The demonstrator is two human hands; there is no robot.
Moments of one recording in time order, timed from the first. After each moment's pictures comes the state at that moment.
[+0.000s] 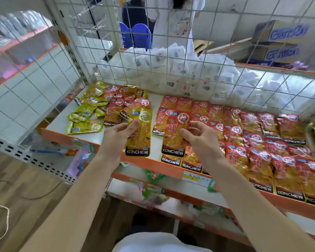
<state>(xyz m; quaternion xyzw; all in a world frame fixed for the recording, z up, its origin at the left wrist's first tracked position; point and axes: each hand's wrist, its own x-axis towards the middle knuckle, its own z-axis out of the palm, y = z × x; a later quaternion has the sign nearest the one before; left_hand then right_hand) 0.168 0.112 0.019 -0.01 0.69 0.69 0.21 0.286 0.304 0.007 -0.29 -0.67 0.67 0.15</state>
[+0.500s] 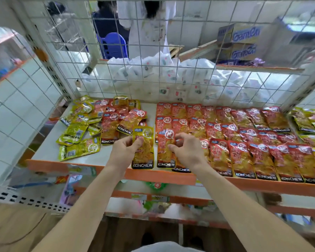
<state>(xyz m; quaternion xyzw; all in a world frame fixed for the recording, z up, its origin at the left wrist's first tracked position) 0.118 0.102 -0.019 0.14 0.76 0.58 0.26 0.240 0.263 -0.023 -0.37 -0.83 0.41 0.12</state>
